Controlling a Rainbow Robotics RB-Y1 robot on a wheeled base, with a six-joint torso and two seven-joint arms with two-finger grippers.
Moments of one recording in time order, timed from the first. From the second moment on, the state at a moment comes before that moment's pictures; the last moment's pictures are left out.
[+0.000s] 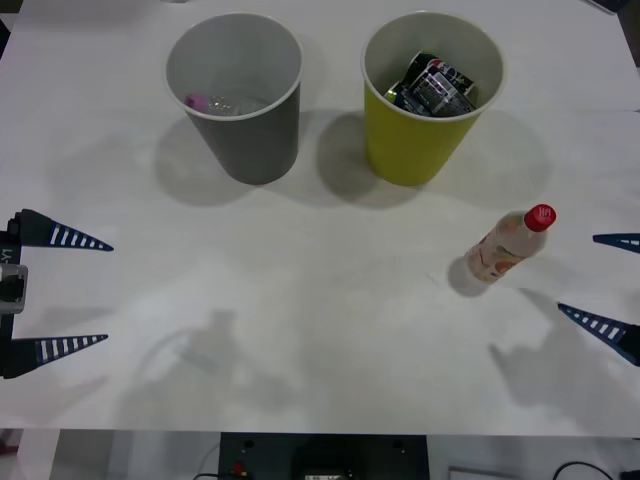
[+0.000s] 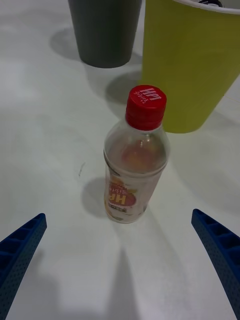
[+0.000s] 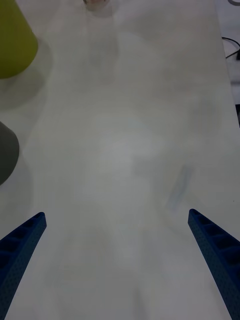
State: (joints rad) right arm 0.34 -0.95 -0.25 -1.71 1.00 -0.95 0.17; left arm 0.26 1.13 0.26 -2.01 -1.31 -1.13 -0.09
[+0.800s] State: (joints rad) right arm 0.12 -0.74 -0.19 -1.45 1.04 -1.04 0.30; left arm 0.26 1.13 0.26 -2.01 -1.31 -1.13 -0.09
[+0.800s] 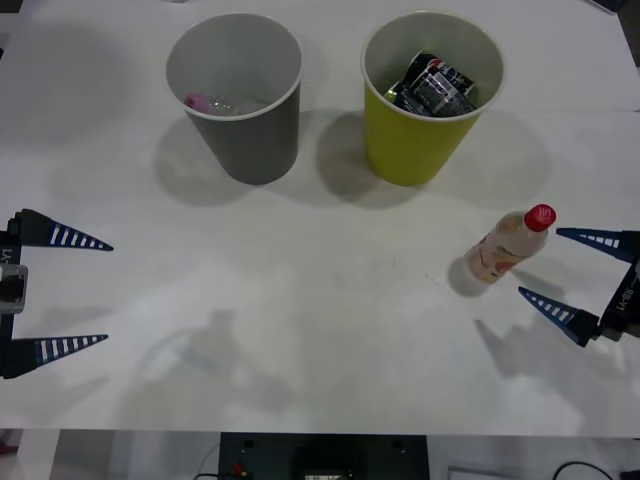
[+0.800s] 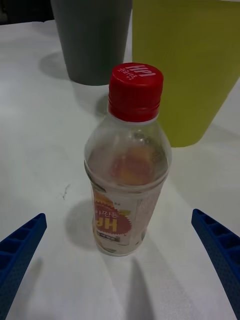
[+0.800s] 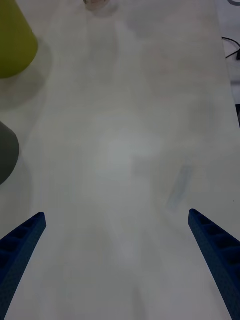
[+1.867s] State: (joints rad) right arm -0.02 -0.46 -0.21 -1.25 1.06 -0.99 0.40; left arm 0.26 1.13 0.26 -2.01 -1.31 -1.13 -0.09
